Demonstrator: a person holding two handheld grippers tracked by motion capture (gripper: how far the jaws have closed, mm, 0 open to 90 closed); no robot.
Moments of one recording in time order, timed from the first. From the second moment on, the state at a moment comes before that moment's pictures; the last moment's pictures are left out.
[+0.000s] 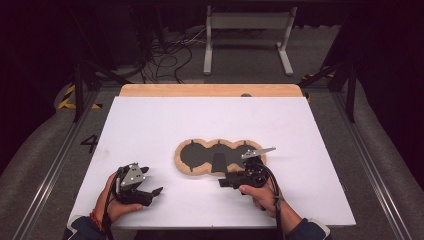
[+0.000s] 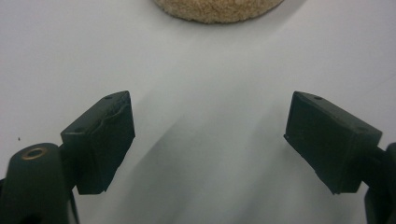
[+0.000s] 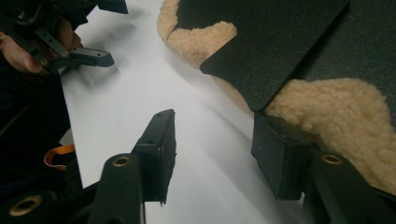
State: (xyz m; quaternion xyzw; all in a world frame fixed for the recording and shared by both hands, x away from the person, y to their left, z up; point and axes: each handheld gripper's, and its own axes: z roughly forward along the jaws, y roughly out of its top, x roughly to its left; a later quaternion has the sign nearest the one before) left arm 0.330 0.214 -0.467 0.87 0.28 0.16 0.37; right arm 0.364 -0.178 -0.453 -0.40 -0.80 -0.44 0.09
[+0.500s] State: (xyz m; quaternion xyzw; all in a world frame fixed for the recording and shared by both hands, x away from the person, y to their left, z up) left arm 0.361 0.200 -0.460 0.86 0.30 0.15 0.37; right arm 0.370 -0.188 -0.442 -0.45 -0.74 -0.49 0.12
